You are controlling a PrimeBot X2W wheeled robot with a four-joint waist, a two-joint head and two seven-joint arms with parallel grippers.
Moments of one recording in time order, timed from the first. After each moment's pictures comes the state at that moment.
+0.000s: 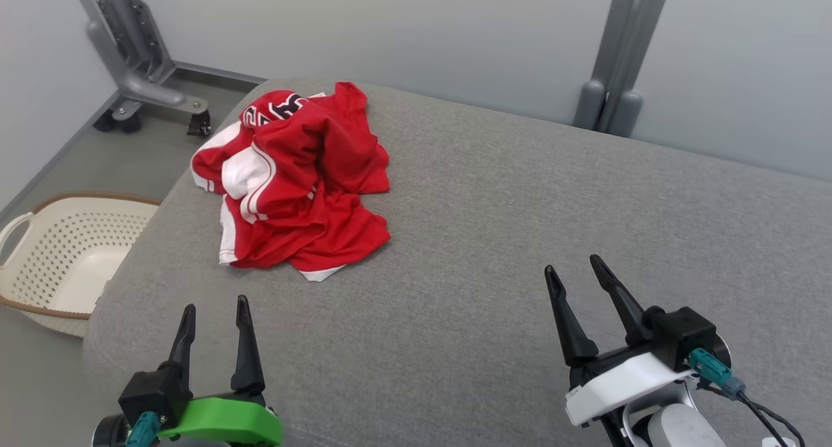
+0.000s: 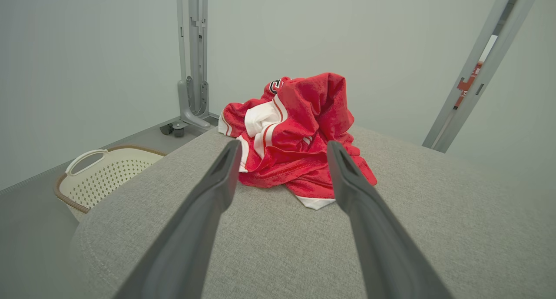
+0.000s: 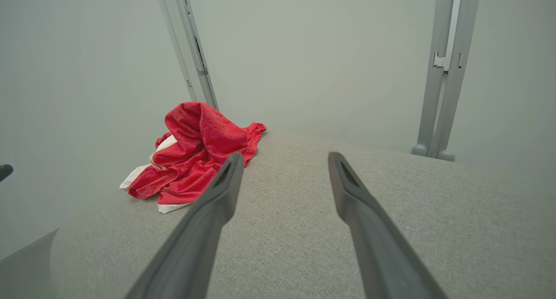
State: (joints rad) left arm 0.01 0.05 -0.08 0.19 -0.28 0.03 -0.26; right arm -0.07 -0.05 0.20 0.19 0.21 0.13 -0.26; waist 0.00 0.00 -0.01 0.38
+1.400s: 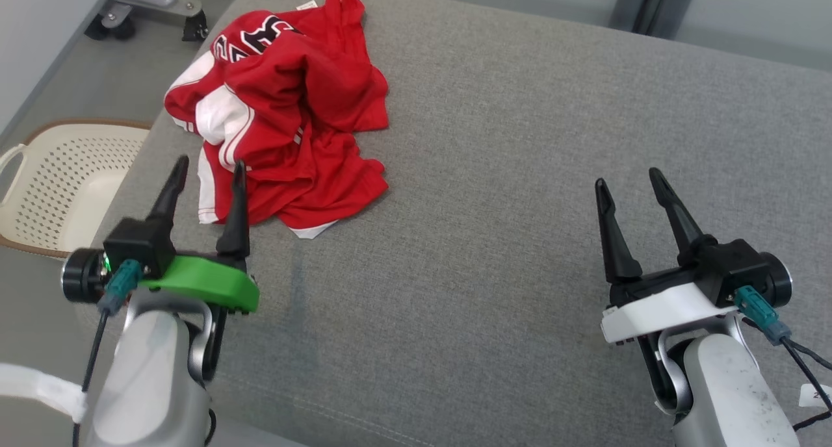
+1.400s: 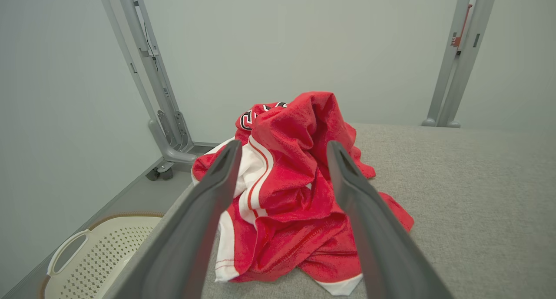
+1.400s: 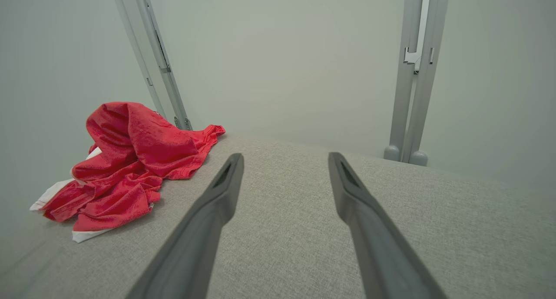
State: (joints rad) left arm -0.38 0.11 -0.09 0.39 -0.18 -0.12 -0.26; right arm -0.20 -0.05 0.07 0.14 0.08 0.13 -0.26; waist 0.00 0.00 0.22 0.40
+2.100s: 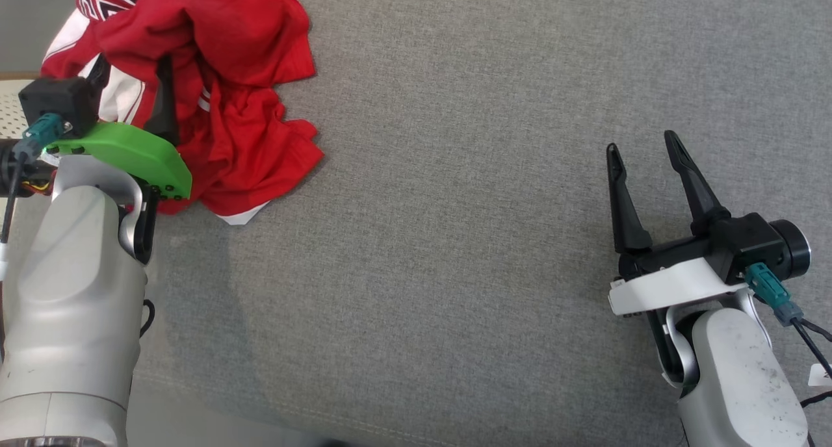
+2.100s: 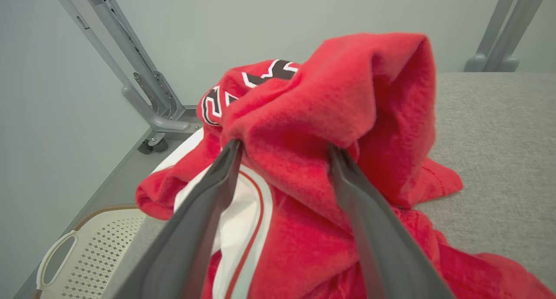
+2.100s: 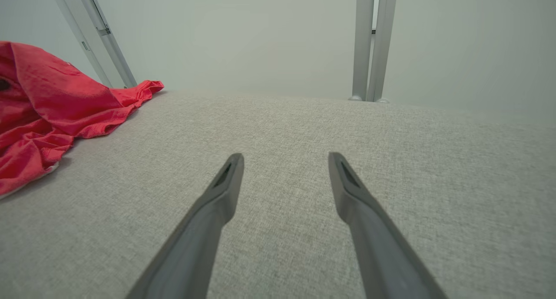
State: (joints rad) left arm -0.86 0.22 -0.15 0.89 -0.27 -0.13 -0.26; right arm -0.26 -0.05 0.04 0.11 0.02 0.13 -0.26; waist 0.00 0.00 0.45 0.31
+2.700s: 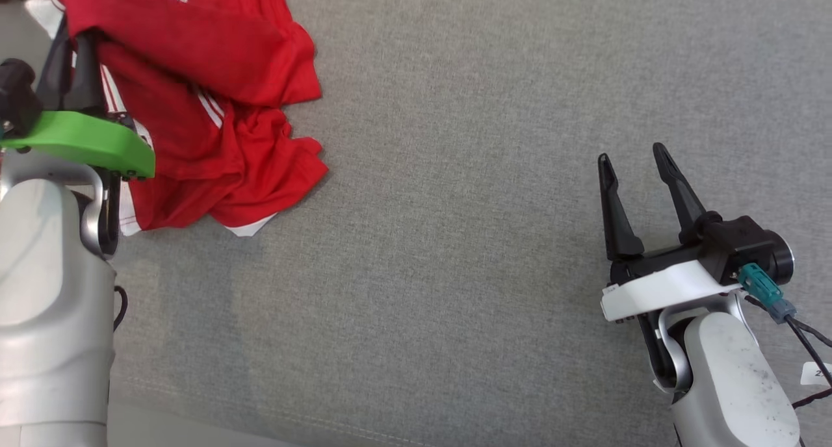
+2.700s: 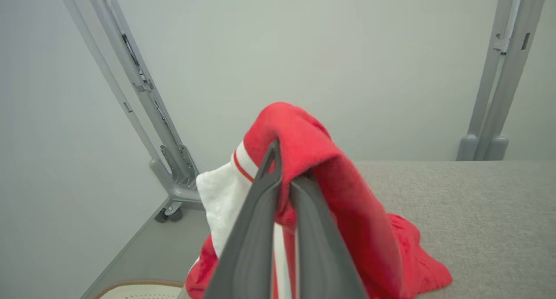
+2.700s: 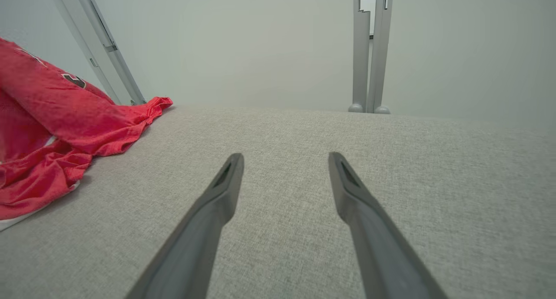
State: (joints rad) left arm -0.79 0.25 -0.06 0.64 -0.23 -0.11 -0.26; right arm -0.27 -0.05 0.06 0.16 0.08 0.13 -0.26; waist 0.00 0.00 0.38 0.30
